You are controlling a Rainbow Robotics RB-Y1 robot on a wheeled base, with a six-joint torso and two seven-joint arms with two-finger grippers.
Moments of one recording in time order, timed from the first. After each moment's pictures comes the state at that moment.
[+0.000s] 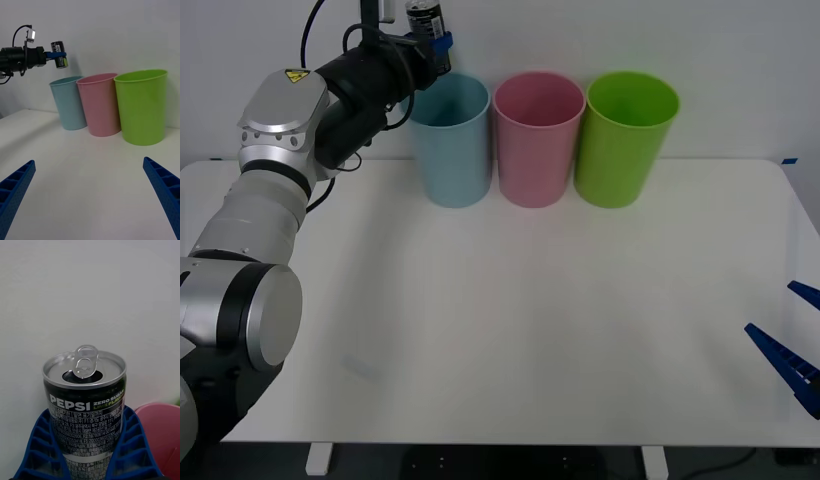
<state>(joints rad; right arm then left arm) 0.35 -0.40 -0.52 -1.66 0.96 -1.22 0.00 -1.08 0.25 0.20 -0.66 -1.55 -0.46 0.20</state>
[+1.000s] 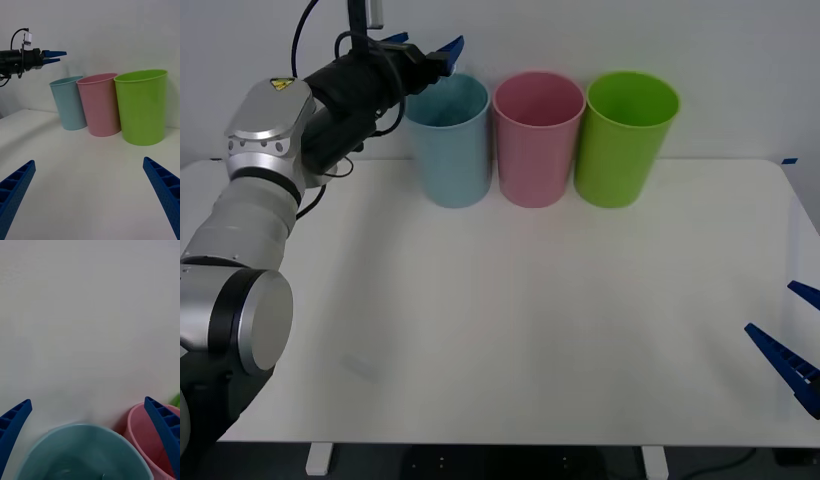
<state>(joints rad) 0.35 -0.40 -0.52 -1.66 0.96 -1.22 0.00 -1.05 0.28 0.20 -0.66 -1.45 -0.52 0.19</state>
